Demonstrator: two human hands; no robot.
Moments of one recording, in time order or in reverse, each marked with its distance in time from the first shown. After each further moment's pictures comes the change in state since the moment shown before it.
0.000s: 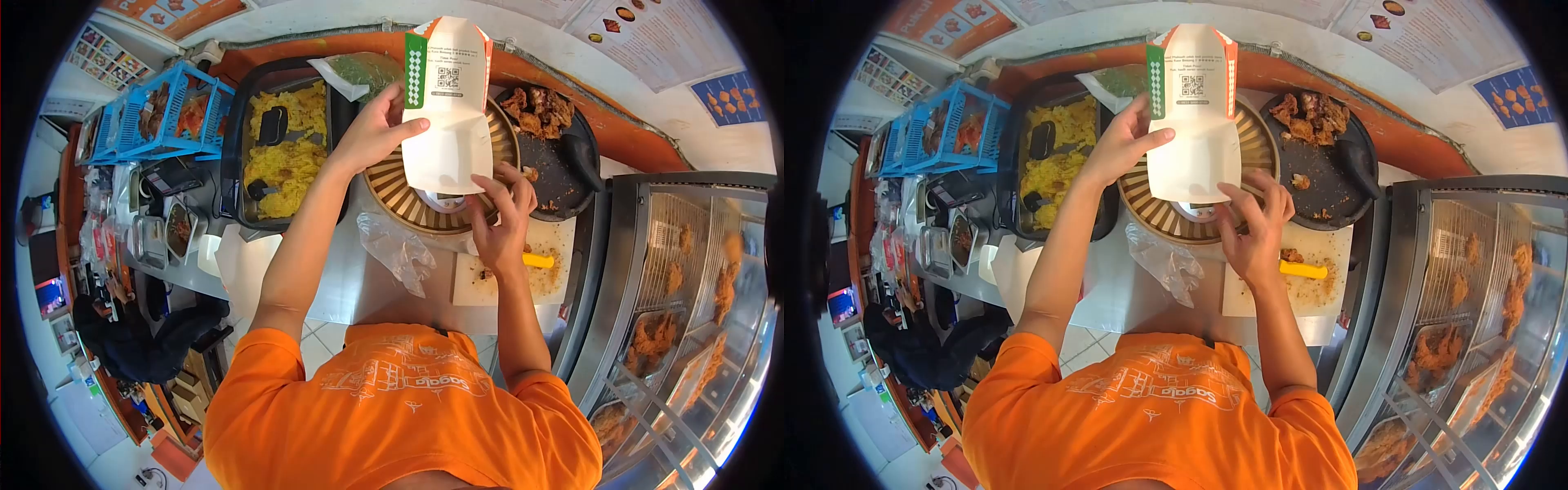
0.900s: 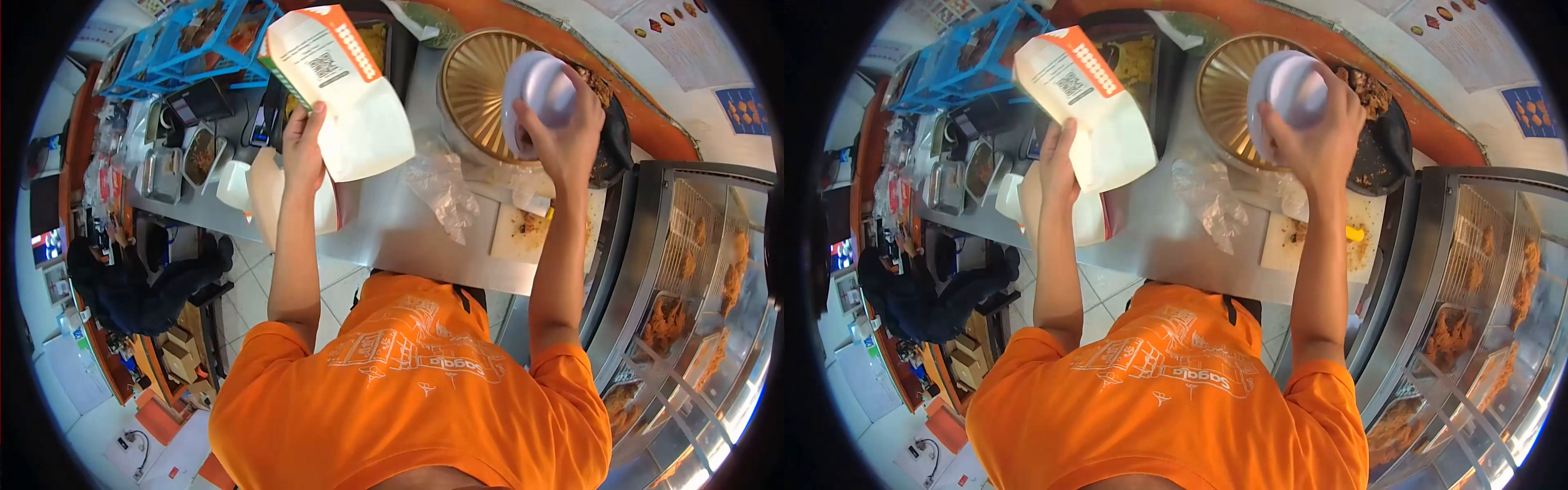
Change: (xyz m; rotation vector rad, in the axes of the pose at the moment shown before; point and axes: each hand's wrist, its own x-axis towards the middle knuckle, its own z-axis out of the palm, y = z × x) left_hand -0.215 -0.013 -0.076 -0.324 0.723 0.136; right_hand 0.035 -0.064 0.005 -0.126 0.137 0.039
